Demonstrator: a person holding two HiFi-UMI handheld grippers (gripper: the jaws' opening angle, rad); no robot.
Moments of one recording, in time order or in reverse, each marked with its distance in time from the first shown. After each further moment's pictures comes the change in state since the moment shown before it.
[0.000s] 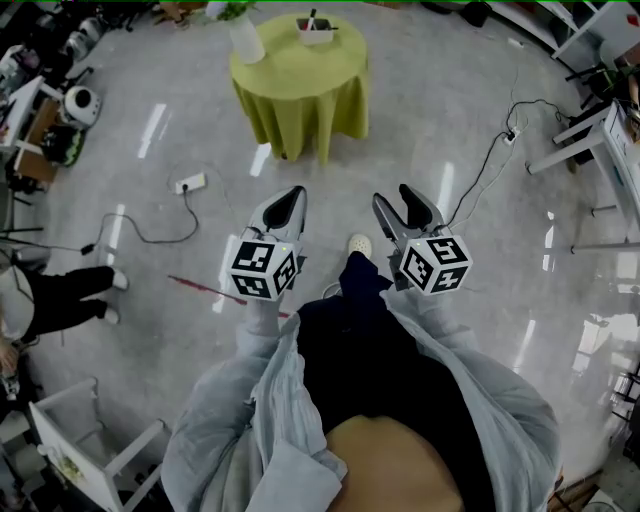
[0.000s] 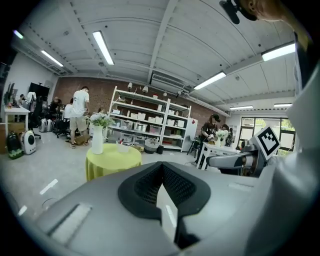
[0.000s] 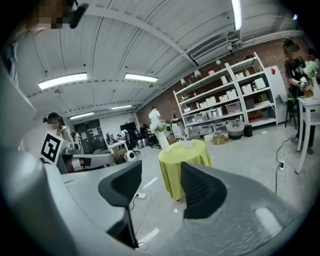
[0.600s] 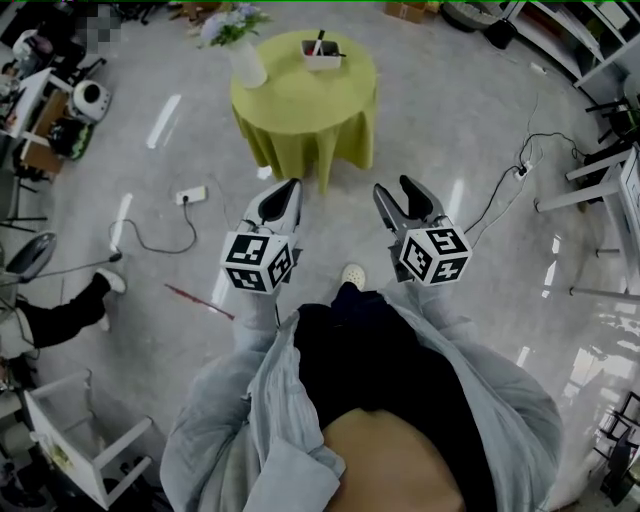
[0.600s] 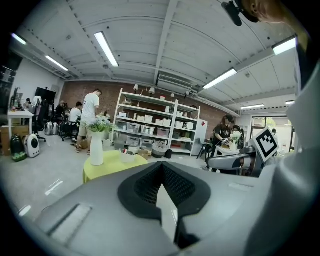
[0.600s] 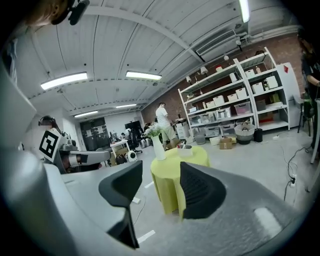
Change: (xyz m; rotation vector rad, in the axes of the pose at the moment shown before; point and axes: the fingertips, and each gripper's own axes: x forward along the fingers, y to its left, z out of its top) left arm 0.126 0.056 0.059 -0.005 -0.026 0.095; right arm 0.117 -0.096 0.074 -0.042 0.017 0.075
